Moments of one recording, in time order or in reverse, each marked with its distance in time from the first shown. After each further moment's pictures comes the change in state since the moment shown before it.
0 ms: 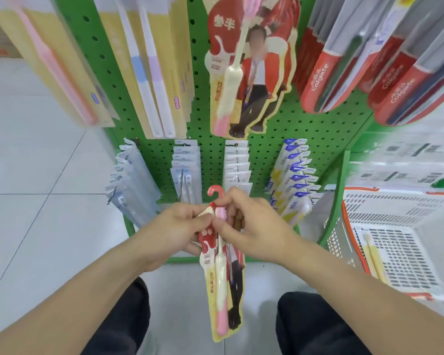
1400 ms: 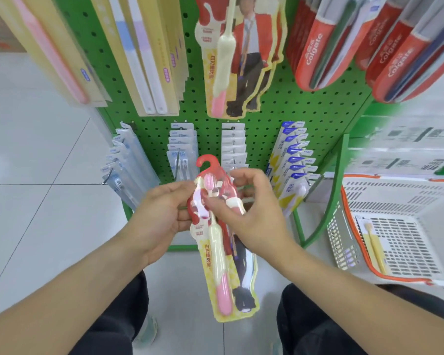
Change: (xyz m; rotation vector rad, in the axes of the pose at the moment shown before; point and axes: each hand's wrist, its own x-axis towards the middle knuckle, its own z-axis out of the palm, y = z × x) left_hand -0.010 -0.008 0.023 -0.339 0.338 0.069; right_hand -0.029 -0.024 0.014 0.286 0.346 0.336
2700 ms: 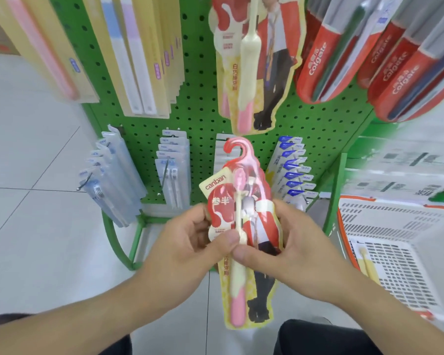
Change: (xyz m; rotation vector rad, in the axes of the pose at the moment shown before) left_hand -0.004 -0.045 0.033 0.022 -0.202 0.399; right_hand -0.009 0.000 -0.068 -0.041 -0.361 0.059
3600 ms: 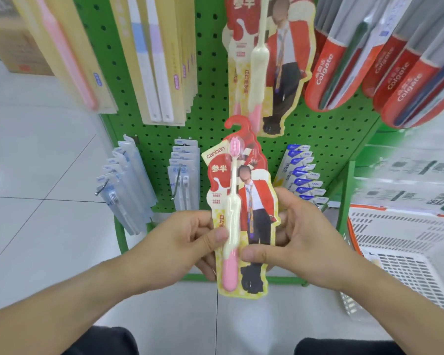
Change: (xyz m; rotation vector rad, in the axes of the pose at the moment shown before) left_hand 0.010 0.019 -0.037 0.259 -0.267 -0.200; right_hand 0.013 -0.011 0.006 0.220 -0.057 -0.028
